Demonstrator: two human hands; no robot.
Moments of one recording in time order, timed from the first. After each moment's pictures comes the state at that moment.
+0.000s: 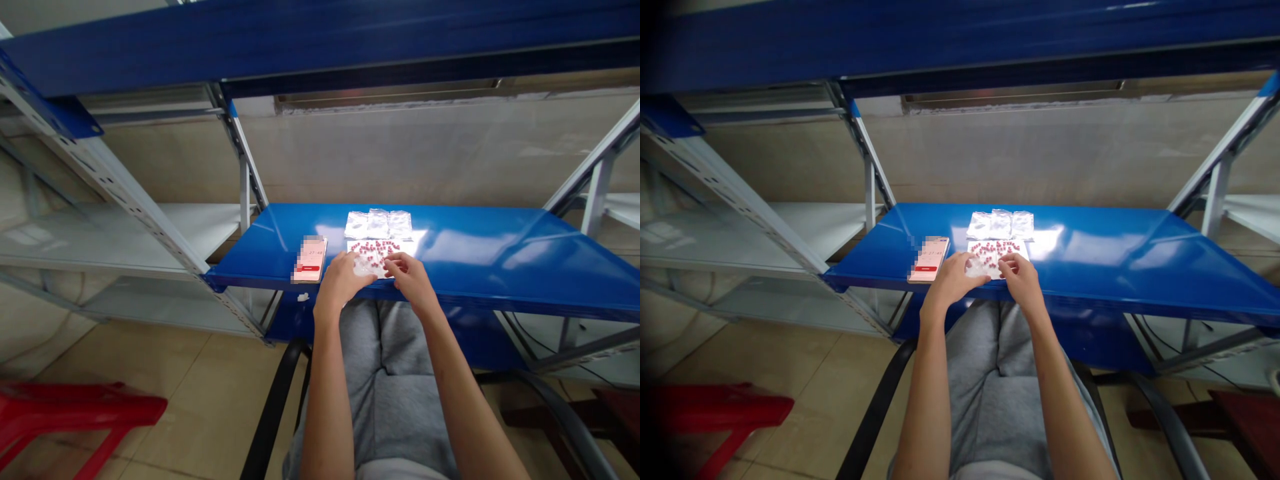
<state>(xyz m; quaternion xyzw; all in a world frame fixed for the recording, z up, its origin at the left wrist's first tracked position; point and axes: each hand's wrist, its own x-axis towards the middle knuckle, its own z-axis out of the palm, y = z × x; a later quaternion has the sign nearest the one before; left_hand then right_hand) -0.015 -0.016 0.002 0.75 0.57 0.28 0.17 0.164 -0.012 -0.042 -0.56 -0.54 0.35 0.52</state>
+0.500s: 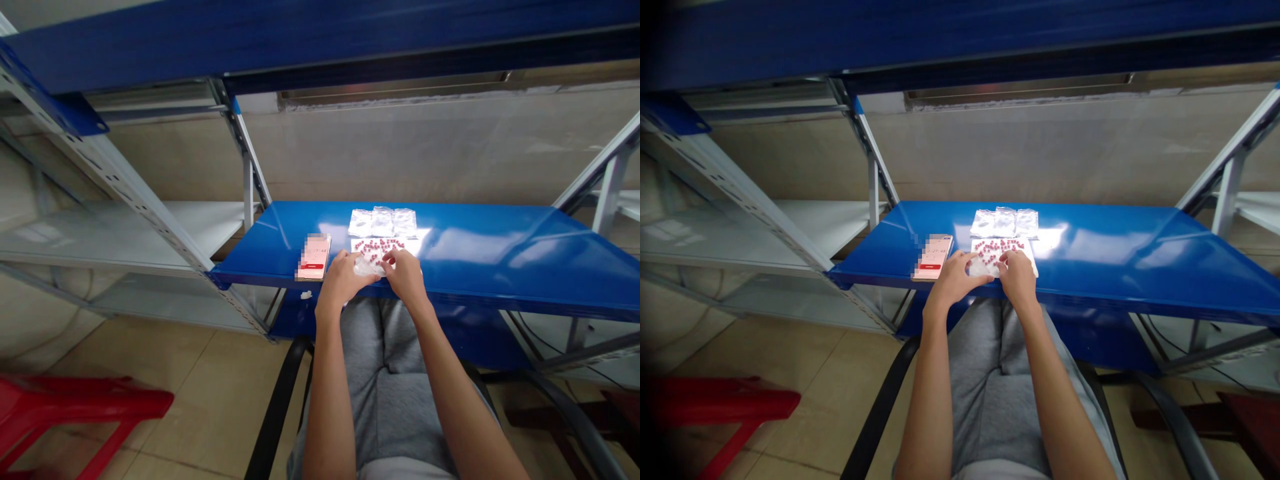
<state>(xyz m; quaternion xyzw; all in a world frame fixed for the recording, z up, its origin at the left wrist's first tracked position) -0.025 -0.010 -0.011 0.75 0.56 0.29 0.19 0.152 0.008 -0.055 -0.66 -0.66 0.07 0.35</state>
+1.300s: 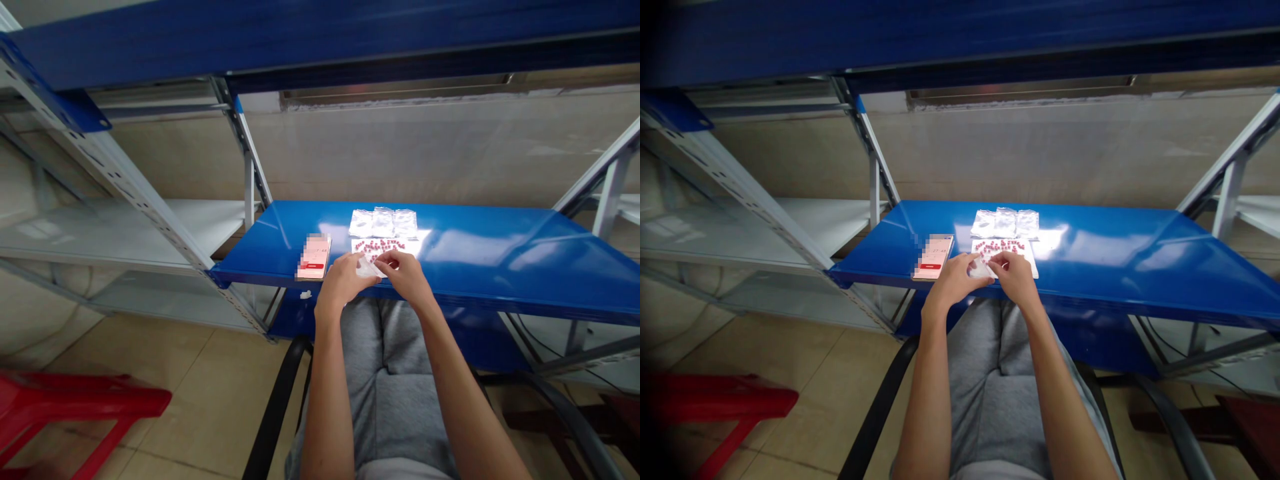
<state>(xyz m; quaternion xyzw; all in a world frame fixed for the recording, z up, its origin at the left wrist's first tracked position) -0.025 -0.014 -0.007 0.76 0.55 0.29 0.21 0.151 0.001 -0.035 -0.55 -0.66 0.24 0.45</state>
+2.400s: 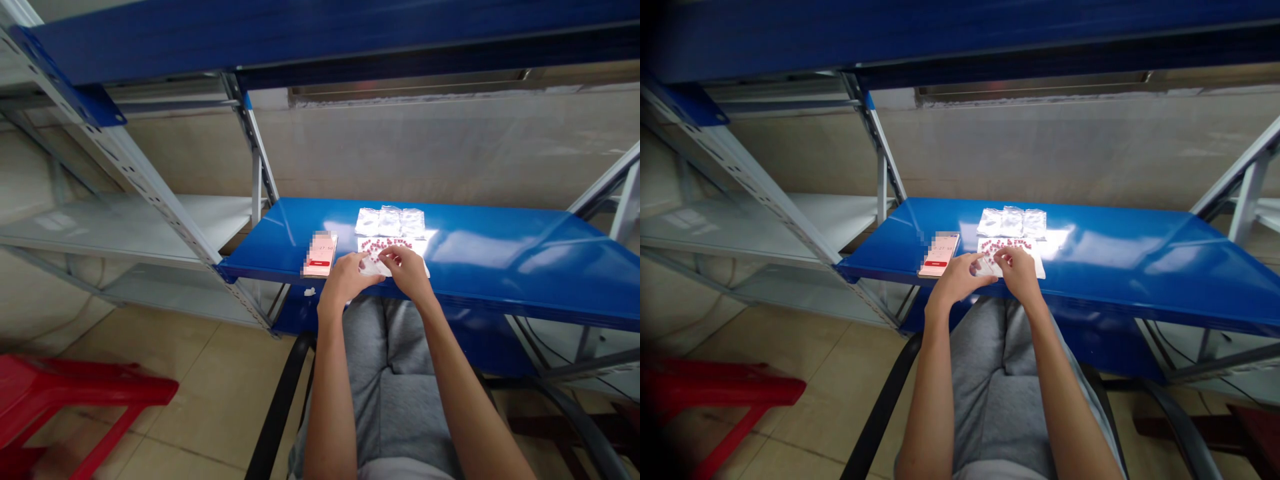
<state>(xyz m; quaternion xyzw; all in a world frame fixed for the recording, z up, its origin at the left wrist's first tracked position) -0.033 -0.015 -0.008 0.75 0.54 0.29 0.22 0.146 0.012 -0.039 -0.57 -0.69 0.17 0.42</state>
